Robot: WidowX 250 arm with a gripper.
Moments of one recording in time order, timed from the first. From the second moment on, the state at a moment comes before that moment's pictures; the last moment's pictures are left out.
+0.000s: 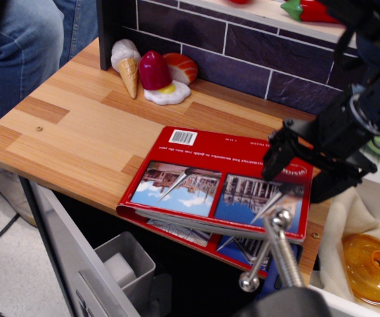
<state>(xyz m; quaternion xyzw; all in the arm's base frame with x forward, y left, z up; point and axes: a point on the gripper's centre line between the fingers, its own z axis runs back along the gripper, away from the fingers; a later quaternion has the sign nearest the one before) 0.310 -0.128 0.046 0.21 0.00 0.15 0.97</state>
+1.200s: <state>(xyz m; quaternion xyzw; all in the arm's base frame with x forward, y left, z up) 0.283 0.072 0.147 0.19 0.02 0.14 0.97</state>
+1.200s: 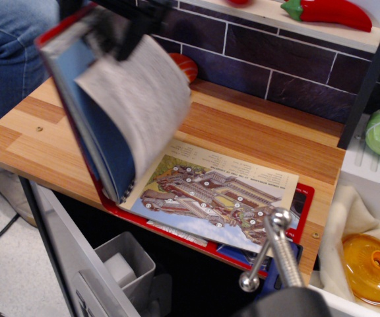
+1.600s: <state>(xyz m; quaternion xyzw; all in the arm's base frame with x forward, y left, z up) 0.259 0.134 0.155 0.23 0.03 0.09 0.97</state>
